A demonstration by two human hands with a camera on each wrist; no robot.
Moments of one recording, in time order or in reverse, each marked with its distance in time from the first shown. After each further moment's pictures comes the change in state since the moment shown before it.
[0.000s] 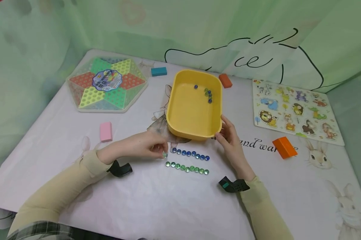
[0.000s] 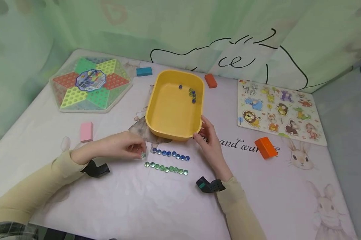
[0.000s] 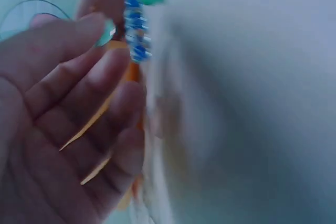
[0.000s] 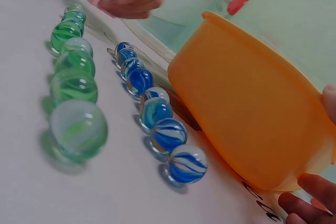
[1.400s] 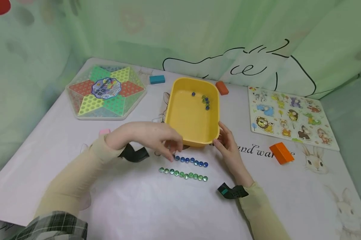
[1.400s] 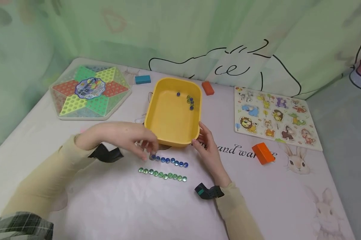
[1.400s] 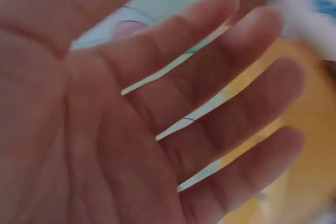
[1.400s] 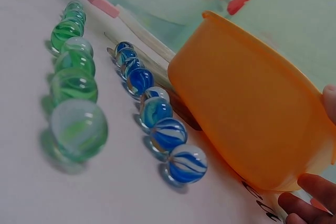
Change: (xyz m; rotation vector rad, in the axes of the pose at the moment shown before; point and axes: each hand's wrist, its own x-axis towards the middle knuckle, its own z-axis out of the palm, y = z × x) left_hand 0.040 0.047 -0.060 0.055 -0.306 0.101; right_hand -0.002 0.001 -0.003 0.002 -0.002 0.041
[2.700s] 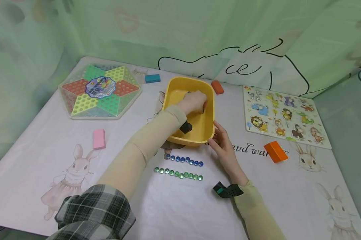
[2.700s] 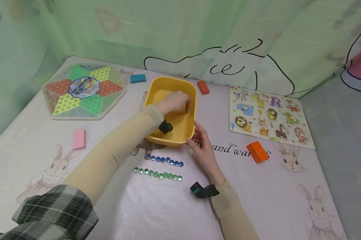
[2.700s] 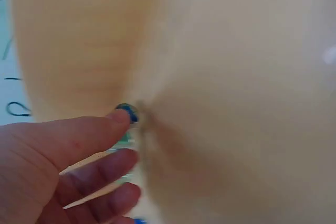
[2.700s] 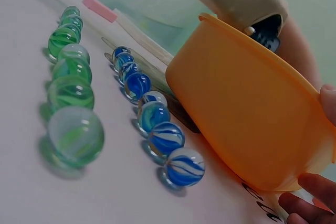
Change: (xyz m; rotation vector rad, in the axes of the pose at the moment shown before) left_hand 0.173 -0.061 -0.041 0.310 0.300 -0.613; right_hand -0.001 -0.001 0.001 -0.008 -0.003 -0.022
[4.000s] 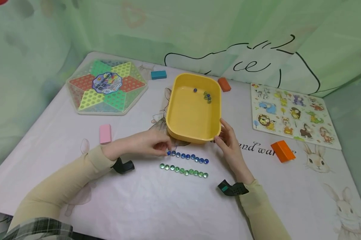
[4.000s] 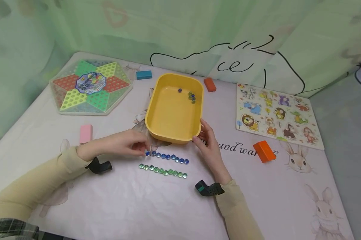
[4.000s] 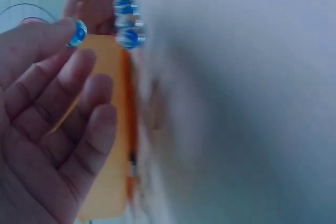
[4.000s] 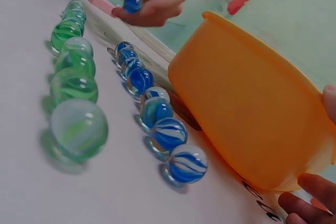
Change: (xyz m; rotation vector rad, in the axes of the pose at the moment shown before) left_hand -0.189 -0.081 0.056 -0.443 0.013 0.550; right_hand 0.002 0.002 0.003 0.013 0.007 -0.001
